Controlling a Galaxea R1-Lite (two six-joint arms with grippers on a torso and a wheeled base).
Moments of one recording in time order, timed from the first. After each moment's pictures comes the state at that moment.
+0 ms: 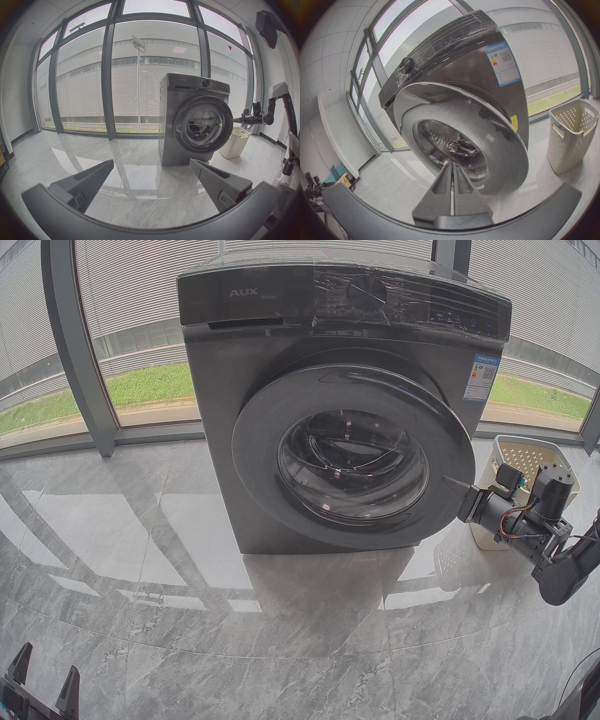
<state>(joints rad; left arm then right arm) 0.00 0.01 -0.02 0.00 0.00 -0.02 0.24 1.84 -0.58 -1.26 0.22 0.32</state>
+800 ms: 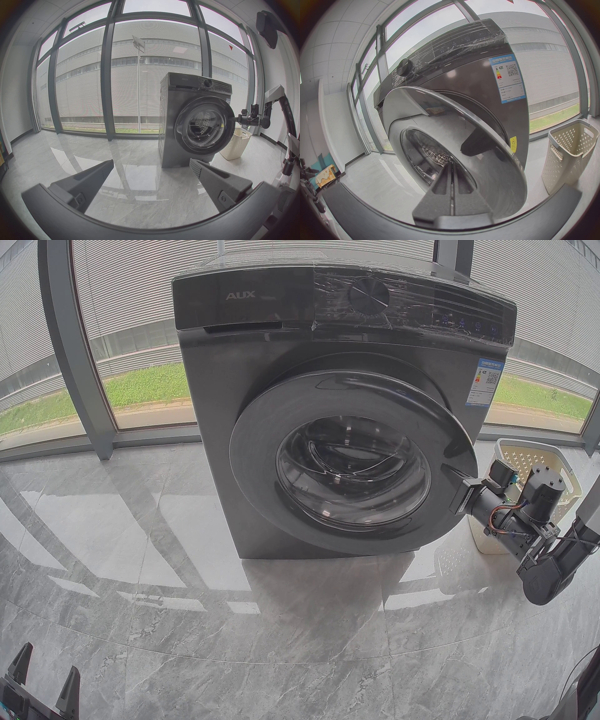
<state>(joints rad) 0.00 0.02 -0.02 0.00 0.00 -0.02 0.24 1.95 -0.63 -1.44 0.15 0.21</state>
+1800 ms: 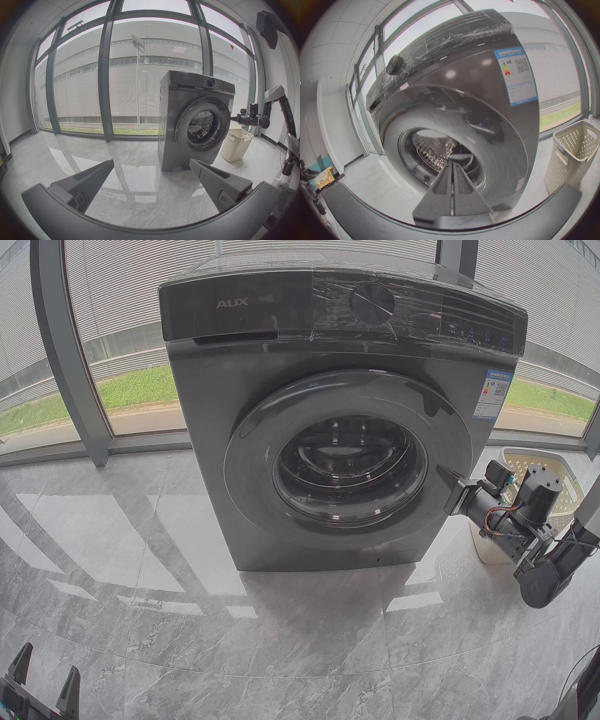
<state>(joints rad) 0.00 0.02 -0.02 0.00 0.00 -0.02 0.27 1.95 -0.63 -1.44 0.11 0.21</state>
